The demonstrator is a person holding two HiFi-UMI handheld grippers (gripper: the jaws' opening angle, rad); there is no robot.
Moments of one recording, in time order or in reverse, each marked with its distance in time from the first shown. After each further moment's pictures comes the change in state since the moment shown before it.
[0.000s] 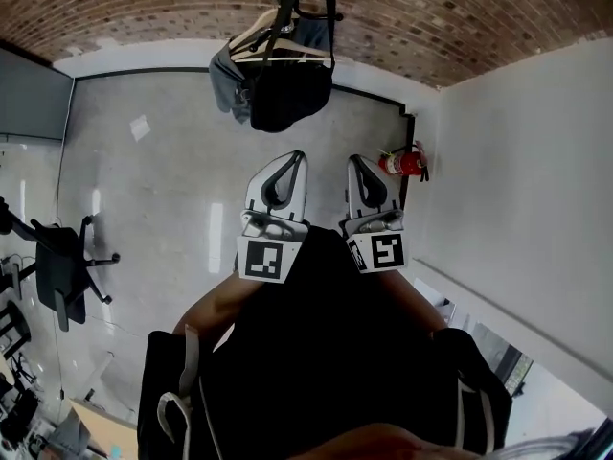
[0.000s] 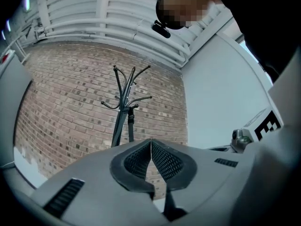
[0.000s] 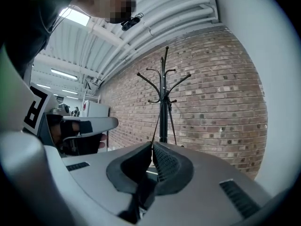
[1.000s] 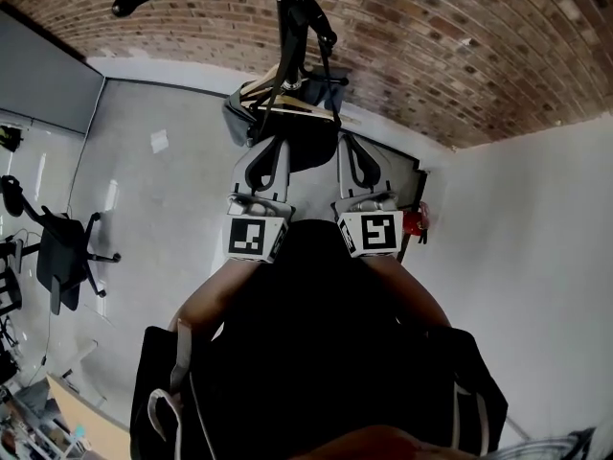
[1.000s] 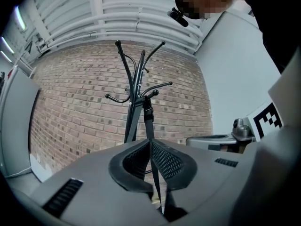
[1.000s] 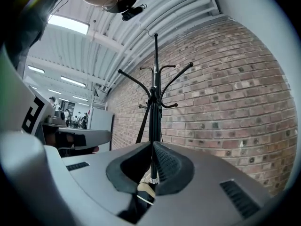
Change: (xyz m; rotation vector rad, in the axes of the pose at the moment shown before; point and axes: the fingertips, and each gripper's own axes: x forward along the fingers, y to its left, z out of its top) left arm 0.136 0.080 0.007 0.031 0.045 0.232; right arm 0.150 -0.088 0.051 -0.033 -0.103 0.139
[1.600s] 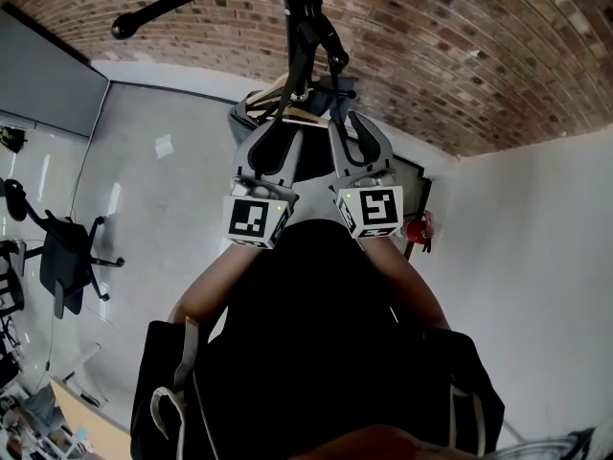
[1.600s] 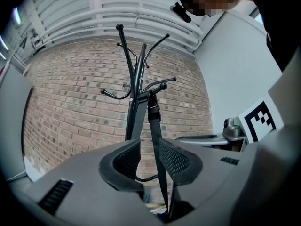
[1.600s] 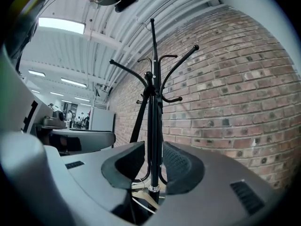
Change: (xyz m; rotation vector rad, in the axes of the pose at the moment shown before) left arm 0.049 0.025 0.004 0.013 0.002 -0.066; right arm 0.071 -0.007 0.003 0.020 0.026 0.040
